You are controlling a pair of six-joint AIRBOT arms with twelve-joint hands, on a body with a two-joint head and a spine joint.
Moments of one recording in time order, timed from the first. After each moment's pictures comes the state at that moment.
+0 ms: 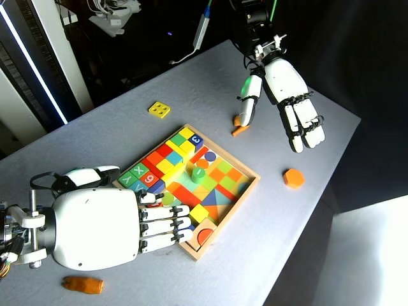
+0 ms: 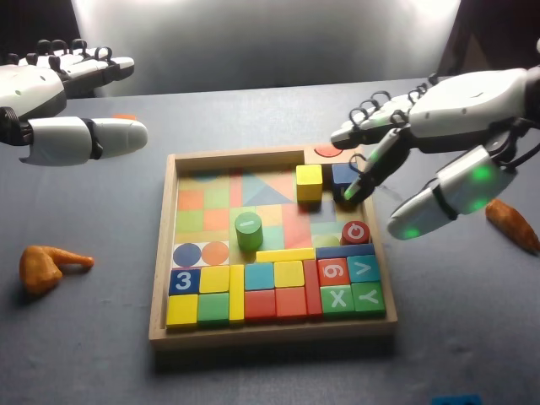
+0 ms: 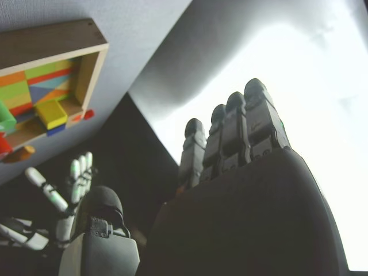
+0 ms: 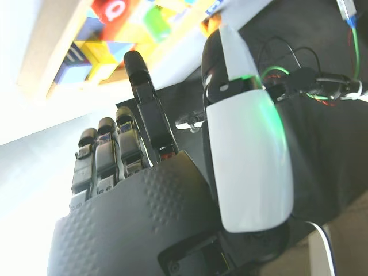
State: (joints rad) left arm 0.78 -0.96 1.35 -0.12 -0.53 0.71; right arm -0.26 -1.16 1.45 -1.64 0.54 0.72
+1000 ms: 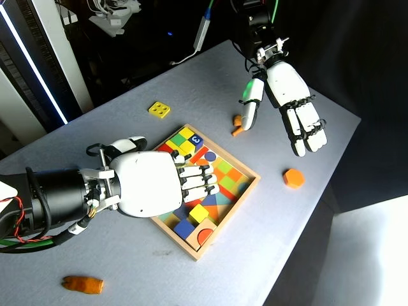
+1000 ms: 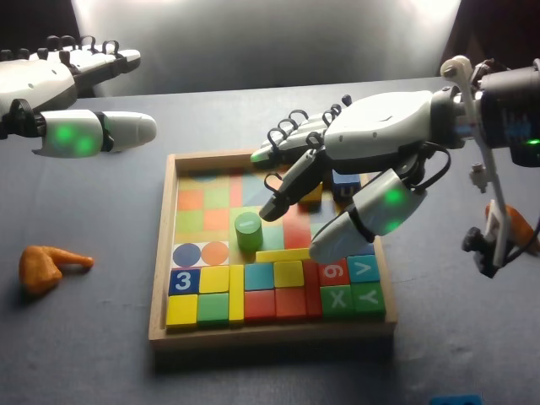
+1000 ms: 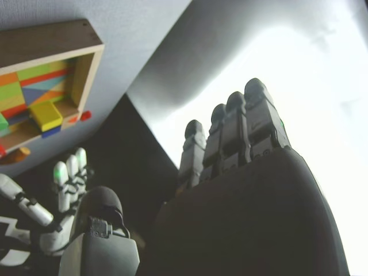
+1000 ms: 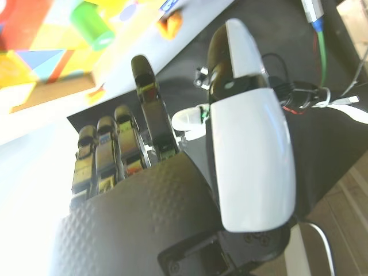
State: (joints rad) left arm 0.74 -0.99 1.38 -0.12 -0.49 0.72; right arm -0.27 -1.34 1.51 -1.52 0.54 0.59
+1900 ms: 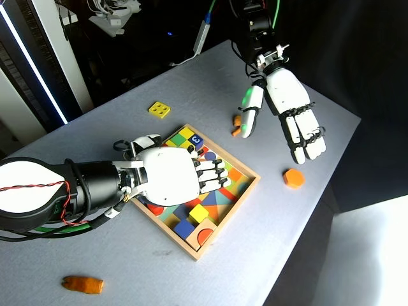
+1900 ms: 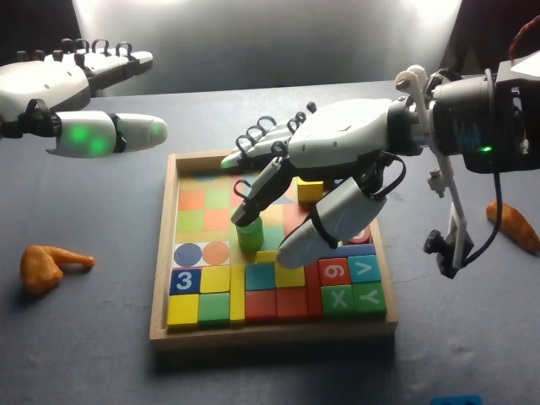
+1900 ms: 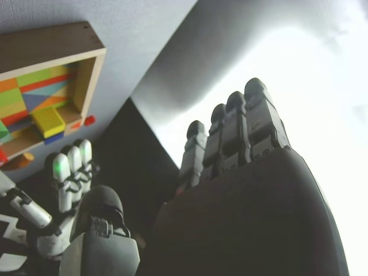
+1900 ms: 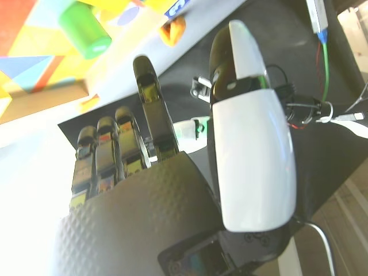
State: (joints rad) left arm 0.71 -1.03 1.41 -0.10 -0.45 0.73; right arm -0.27 -1.43 1.57 -1.52 0.51 0.55
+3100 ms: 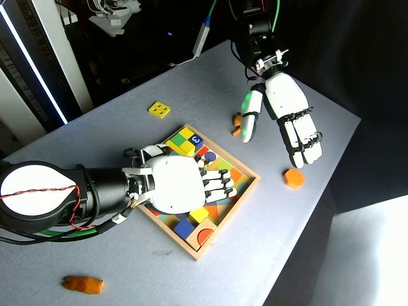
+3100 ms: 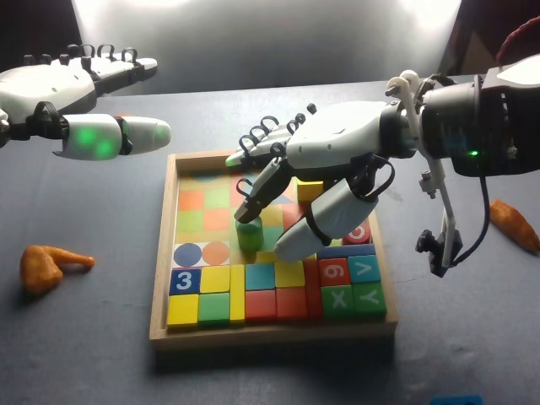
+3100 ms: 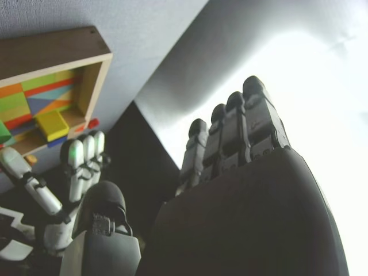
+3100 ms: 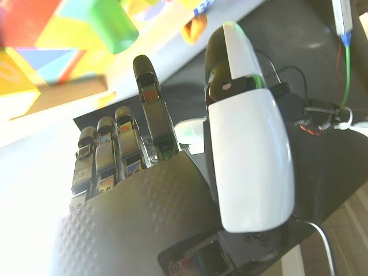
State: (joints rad) left arm 0.71 -1.05 1.43 -0.10 -0.44 0.73; right arm -0.29 -1.47 1.62 -1.51 0.47 0.54
